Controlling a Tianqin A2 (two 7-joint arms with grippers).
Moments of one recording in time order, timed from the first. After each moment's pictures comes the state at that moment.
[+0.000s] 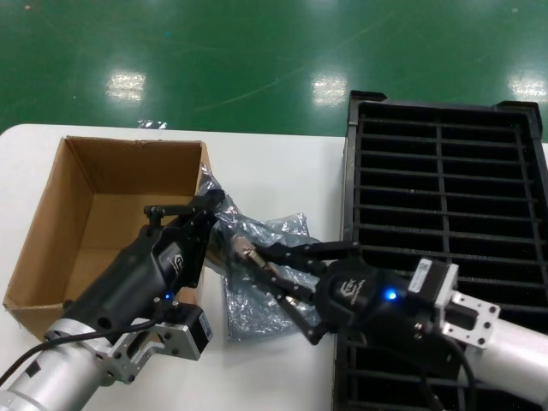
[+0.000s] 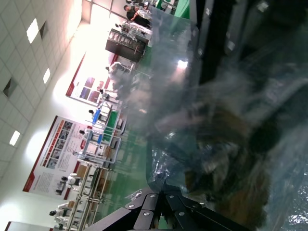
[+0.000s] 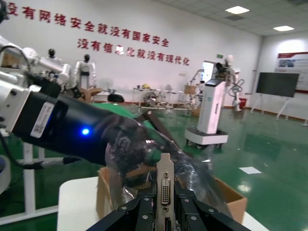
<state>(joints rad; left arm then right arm) -0.07 -0.40 1.66 -1.87 -1.07 0.30 0.43 0.42 0.45 -1.96 1.58 1.82 -0.77 0.01</state>
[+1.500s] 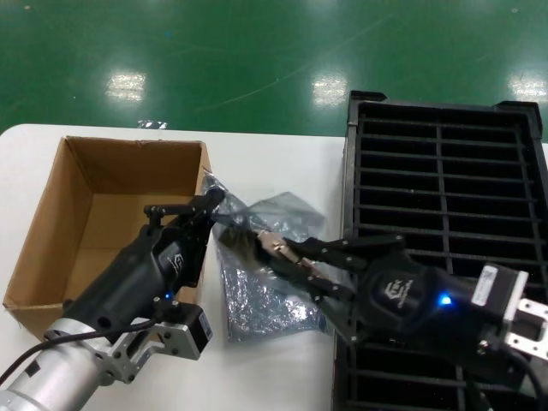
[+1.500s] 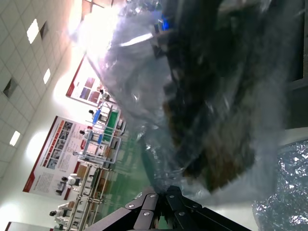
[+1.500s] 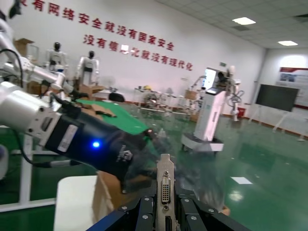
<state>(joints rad) -0.07 -0.40 1.66 -1.87 -1.07 0.30 0.43 0.34 0.59 -1.86 1.75 1.87 -0.79 0.01</state>
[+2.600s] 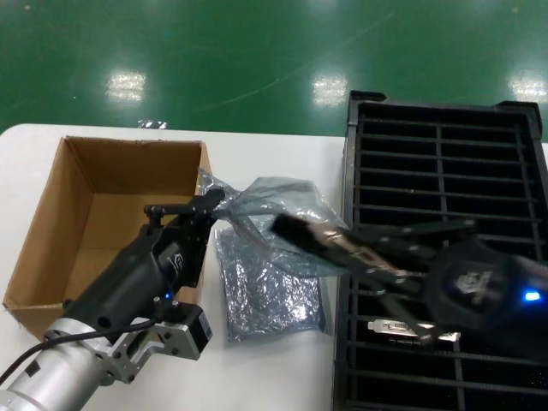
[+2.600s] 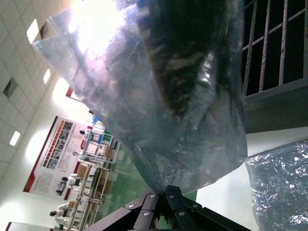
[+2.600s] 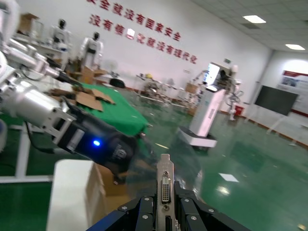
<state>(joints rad) -0.07 -0.40 1.66 -1.87 -1.07 0.30 0.43 0.28 0.79 -1.73 1.93 1.89 -0.79 0.09</state>
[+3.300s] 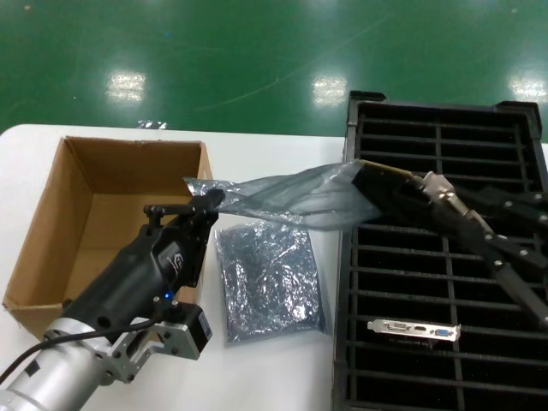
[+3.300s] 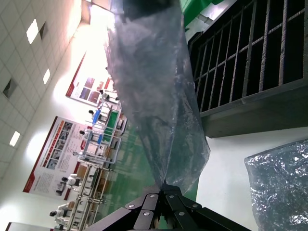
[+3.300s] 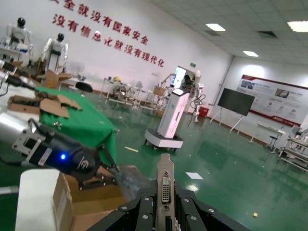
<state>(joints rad) -0.07 -0.40 1.66 -1.87 -1.07 0.30 0.43 -0.03 0.89 -1.27 2.04 2.09 -0.82 0.09</state>
